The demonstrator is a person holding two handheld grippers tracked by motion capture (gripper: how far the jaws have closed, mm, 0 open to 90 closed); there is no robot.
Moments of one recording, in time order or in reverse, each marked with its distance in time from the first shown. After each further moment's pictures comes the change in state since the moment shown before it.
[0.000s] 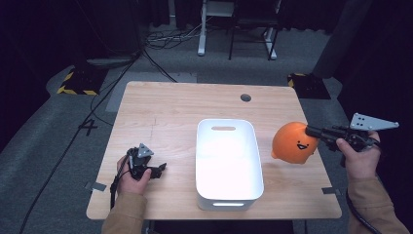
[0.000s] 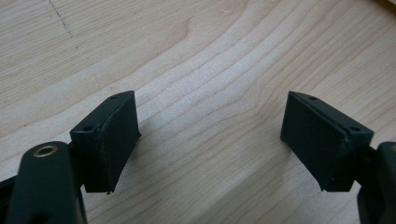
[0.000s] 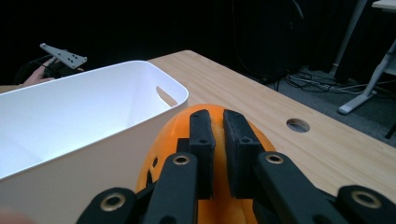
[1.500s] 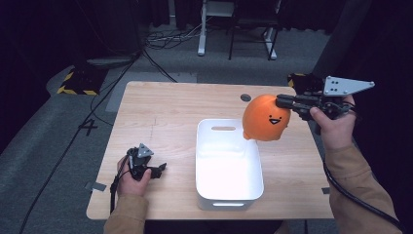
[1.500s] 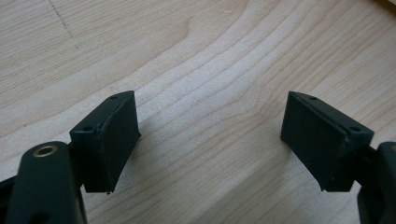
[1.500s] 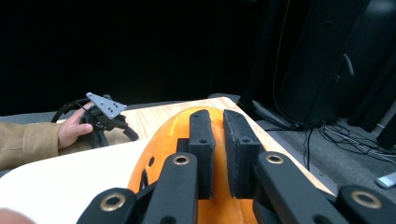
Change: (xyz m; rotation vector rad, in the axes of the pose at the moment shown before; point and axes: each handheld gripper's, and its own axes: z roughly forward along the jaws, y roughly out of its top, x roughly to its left) left arm 0.000 0.000 0.000 -0.001 0.001 0.000; right arm 0.031 0.110 0.072 -0.064 0.169 -0.178
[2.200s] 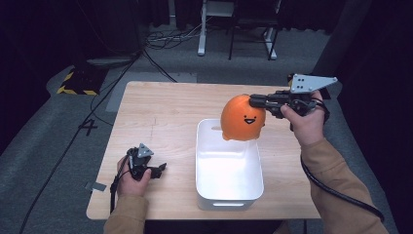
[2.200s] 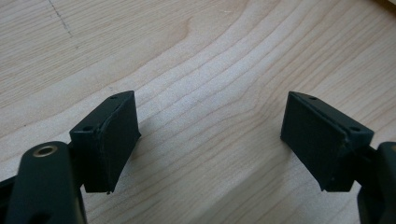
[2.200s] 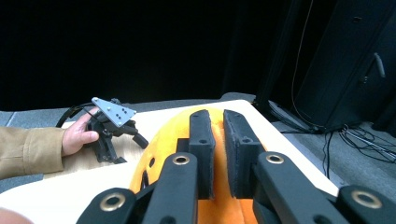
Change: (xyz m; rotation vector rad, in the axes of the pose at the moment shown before) left arm 0.000 0.000 0.000 0.000 0.000 0.000; right arm 0.011 0.008 0.061 0.018 0.064 -0.009
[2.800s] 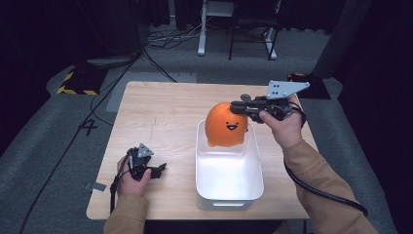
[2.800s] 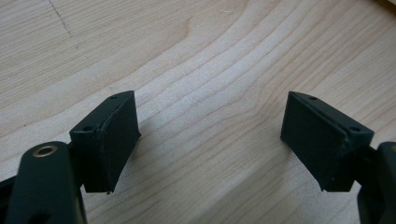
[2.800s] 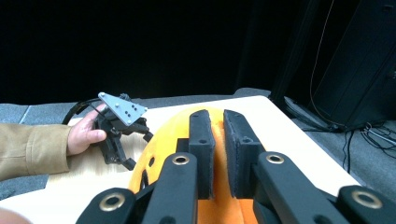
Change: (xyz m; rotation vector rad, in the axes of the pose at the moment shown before) left arm 0.000 0.000 0.000 0.000 0.000 0.000; right arm 0.012 -0.010 0.045 0.025 0.053 0.009
